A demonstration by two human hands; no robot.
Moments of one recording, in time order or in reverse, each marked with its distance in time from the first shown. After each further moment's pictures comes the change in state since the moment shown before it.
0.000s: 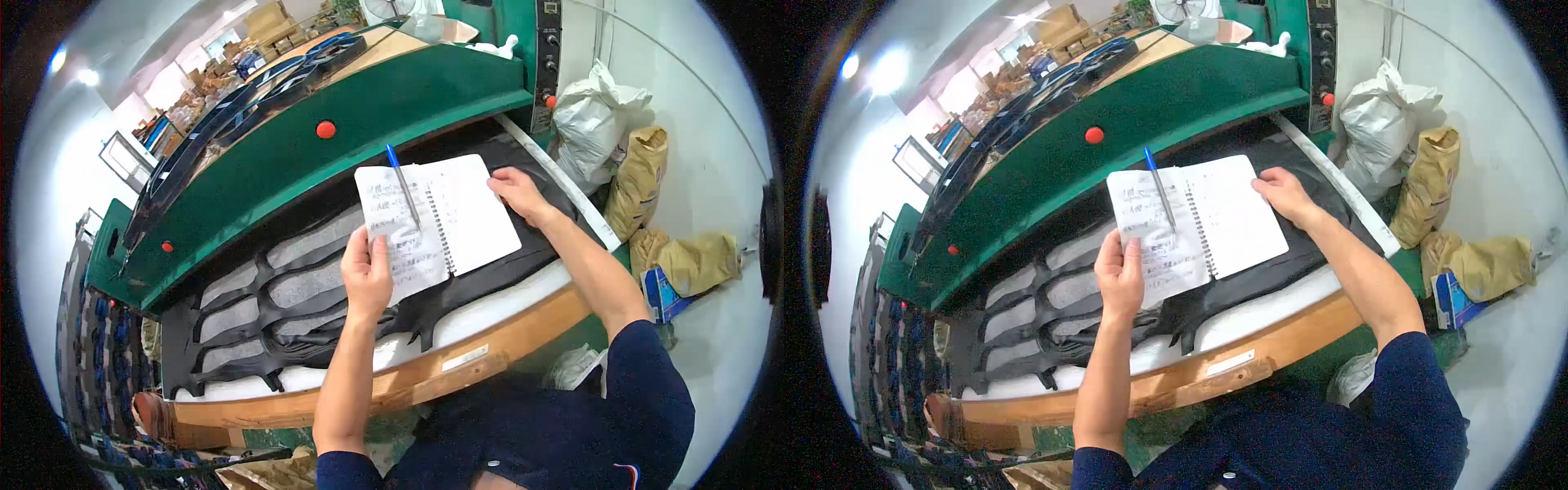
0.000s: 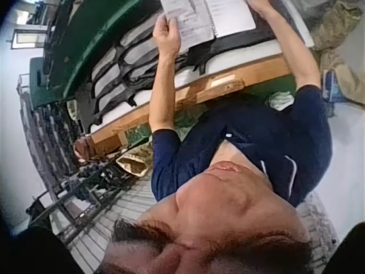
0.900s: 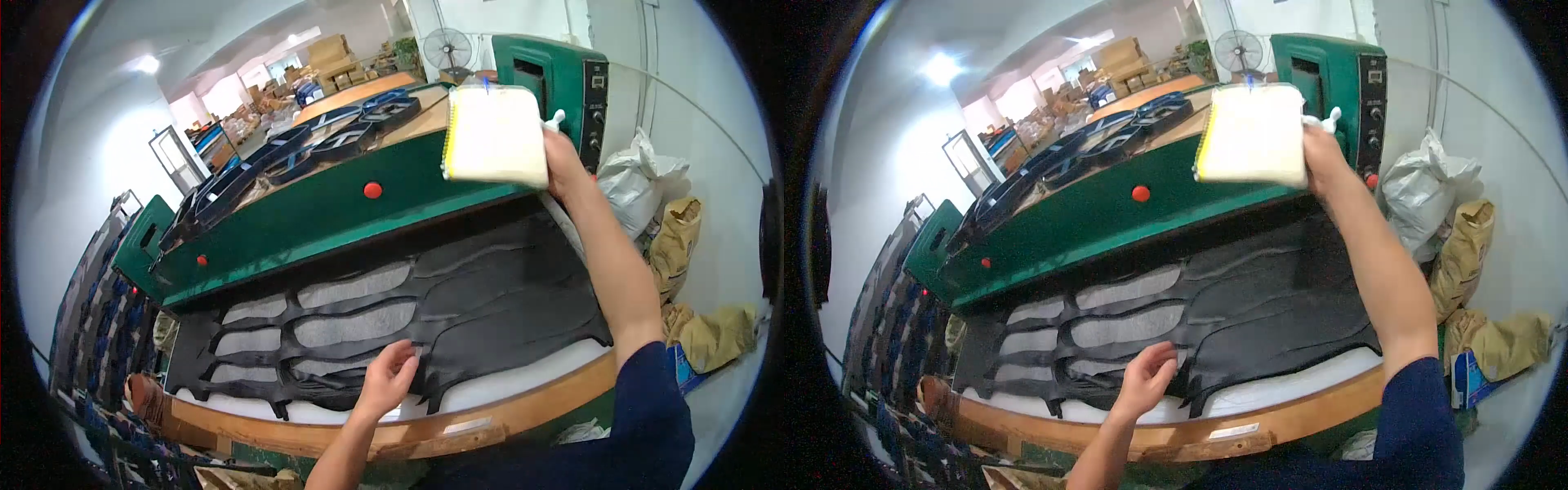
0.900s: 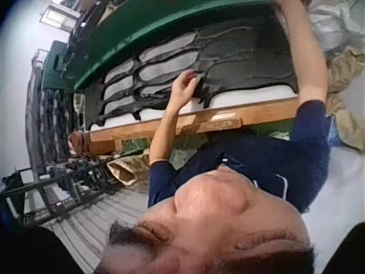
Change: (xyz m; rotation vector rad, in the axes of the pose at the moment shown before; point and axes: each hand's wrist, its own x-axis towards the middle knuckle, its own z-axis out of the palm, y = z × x) left_hand -0.073 0.008 -0.027 0.182 -0.123 -0.445; right_hand 0.101 -0.171 -0.029 0.588 -0.143 -0.305
